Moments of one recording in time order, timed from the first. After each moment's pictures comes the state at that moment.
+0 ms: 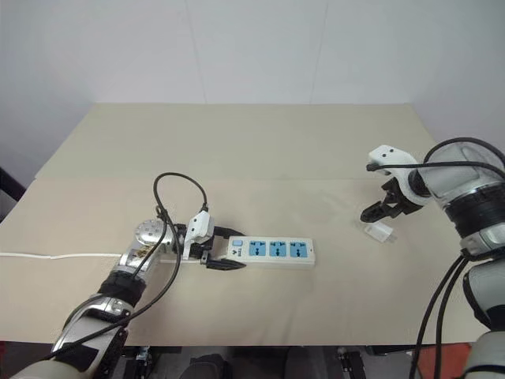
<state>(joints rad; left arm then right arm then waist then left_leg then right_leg) -0.58 0.37 -0.18 0.53 -0.14 -0.13 -1.39 -1.14 -1.03 0.66 0.48 0.07 1.00 1.23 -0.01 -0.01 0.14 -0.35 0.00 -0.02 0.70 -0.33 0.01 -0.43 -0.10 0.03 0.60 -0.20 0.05</state>
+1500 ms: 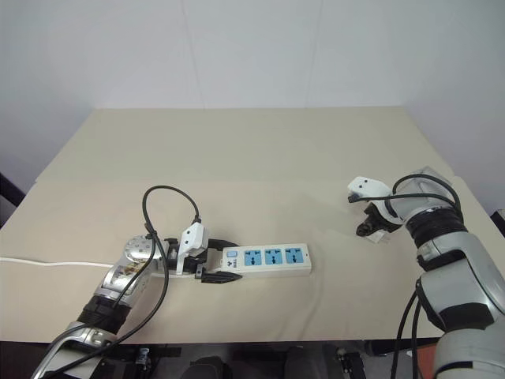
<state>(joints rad) -0.41 0.44 -0.20 0.25 -0.19 0.05 -1.30 -1.03 -0.82 0.55 0.76 -0.22 0.69 1.27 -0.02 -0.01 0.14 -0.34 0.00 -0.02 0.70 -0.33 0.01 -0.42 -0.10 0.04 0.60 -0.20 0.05</state>
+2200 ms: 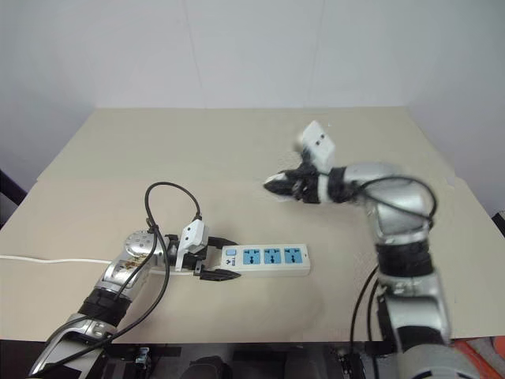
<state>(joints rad) -0.46 0.45 -0.22 0.31 -0.19 0.03 -1.33 -0.74 -0.44 0.02 -0.16 0.24 0.93 1.00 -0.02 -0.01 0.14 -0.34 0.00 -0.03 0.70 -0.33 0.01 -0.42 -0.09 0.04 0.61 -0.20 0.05</state>
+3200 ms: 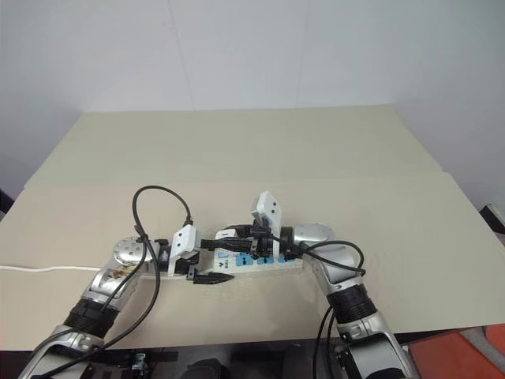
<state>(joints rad) -0.38 0.52 -0.21 0.21 -0.20 0.03 -1.26 -0.52 -0.25 0.22 0.09 0.33 0.40 1.07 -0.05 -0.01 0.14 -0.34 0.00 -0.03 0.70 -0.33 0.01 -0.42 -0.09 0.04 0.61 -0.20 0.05</state>
